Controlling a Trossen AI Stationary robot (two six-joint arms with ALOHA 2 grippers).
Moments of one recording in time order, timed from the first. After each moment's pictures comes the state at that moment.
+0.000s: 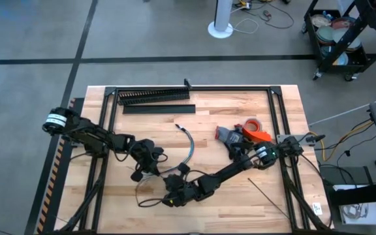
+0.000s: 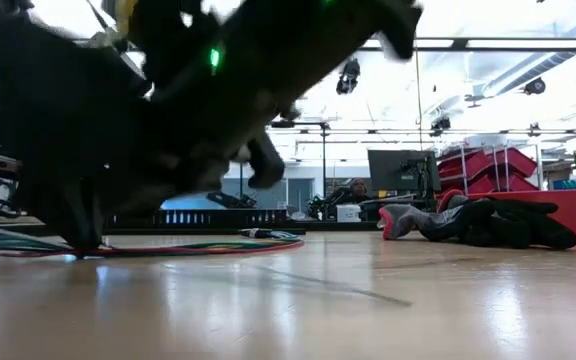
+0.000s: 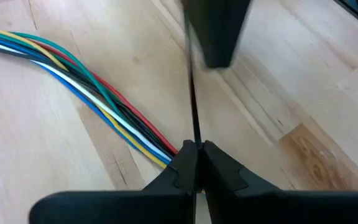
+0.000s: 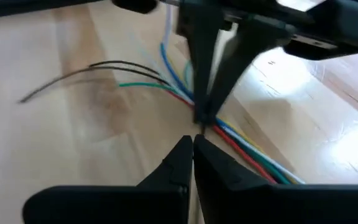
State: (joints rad) left arm -0.10 1.44 0.34 0.32 0.46 0.22; right arm 0.42 2.48 1.76 -0.04 0.67 0.51
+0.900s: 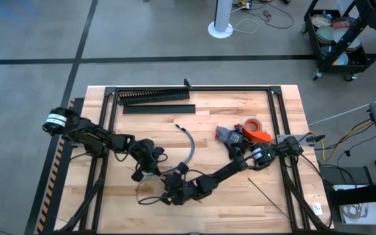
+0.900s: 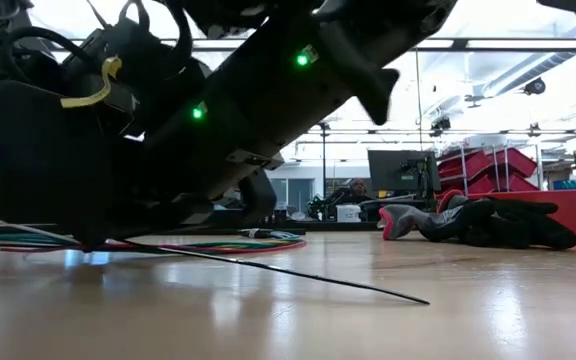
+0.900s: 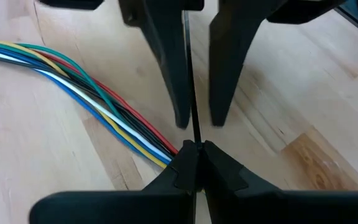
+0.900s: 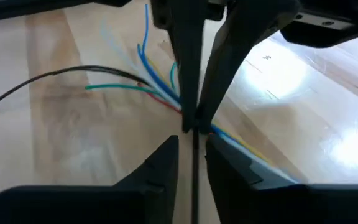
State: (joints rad) left arm -0.10 1.44 0.34 0.35 0.45 0.22; right arm 0.39 2.55 1.76 0.08 0.71 0.52
